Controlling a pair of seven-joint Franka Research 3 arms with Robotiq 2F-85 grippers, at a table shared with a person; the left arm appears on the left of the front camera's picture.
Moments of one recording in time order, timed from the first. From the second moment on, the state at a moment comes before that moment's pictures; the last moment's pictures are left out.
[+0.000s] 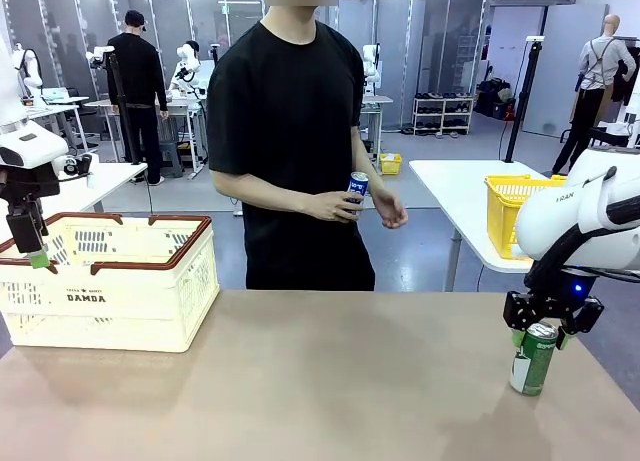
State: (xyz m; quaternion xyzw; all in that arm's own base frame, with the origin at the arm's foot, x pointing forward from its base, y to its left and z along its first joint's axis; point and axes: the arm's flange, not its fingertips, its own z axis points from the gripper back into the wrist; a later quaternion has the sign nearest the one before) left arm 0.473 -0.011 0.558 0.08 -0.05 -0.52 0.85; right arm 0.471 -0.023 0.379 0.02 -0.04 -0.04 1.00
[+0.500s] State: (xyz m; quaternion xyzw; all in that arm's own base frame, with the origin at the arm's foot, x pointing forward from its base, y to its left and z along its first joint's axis) left arm 0.473 -0.011 0.558 0.08 -0.05 -0.52 0.85; right arm 0.471 -0.021 0.380 0.02 -0.04 -0.03 1.00
